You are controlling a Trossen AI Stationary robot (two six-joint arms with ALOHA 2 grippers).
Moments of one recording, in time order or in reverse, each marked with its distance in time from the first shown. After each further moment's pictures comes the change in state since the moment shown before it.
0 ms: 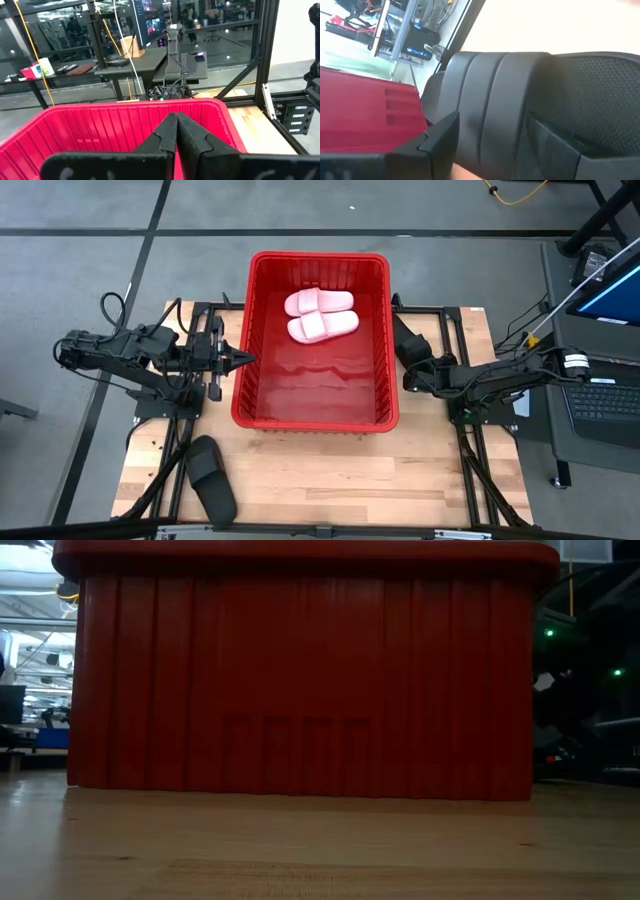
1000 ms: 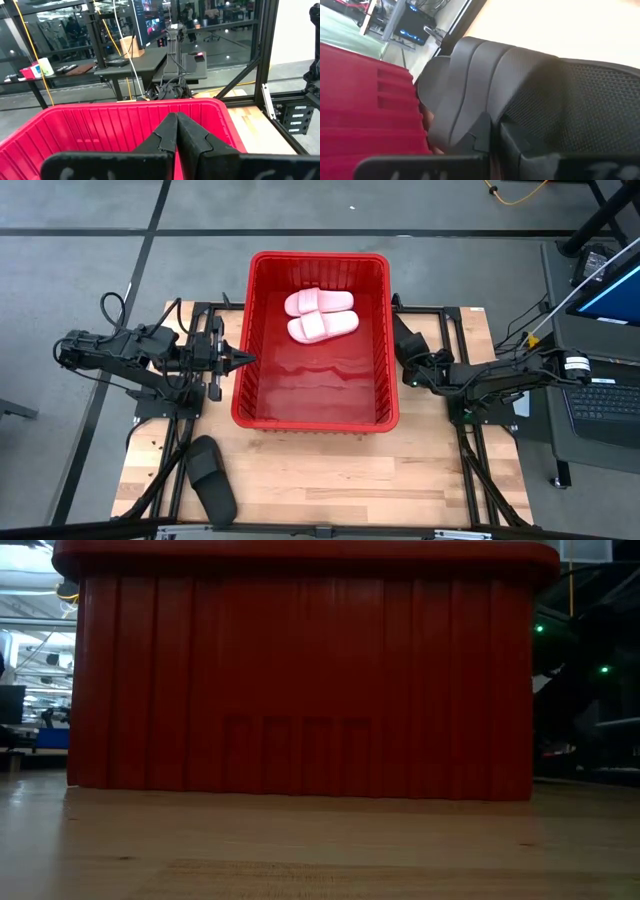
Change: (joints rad) left arm 0.000 0.000 0.000 0.000 0.001 0.000; right arm -0.062 -0.001 0.002 0.090 -0.081 -0.235
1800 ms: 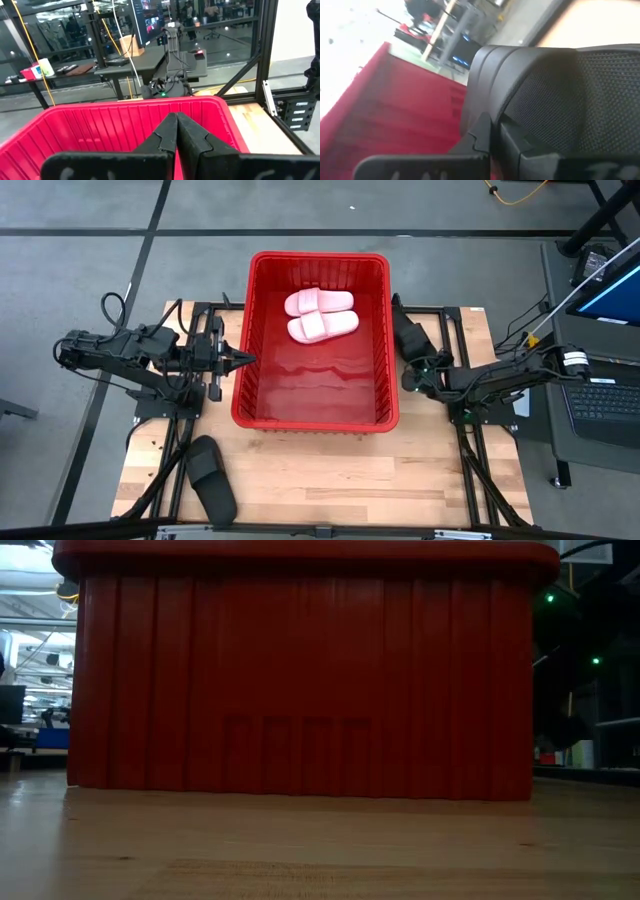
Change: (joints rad) left arm 0.000 0.000 -0.001 -0.008 0.001 0.015; right arm 0.135 0.001 0.018 0.192 0.334 -0.110
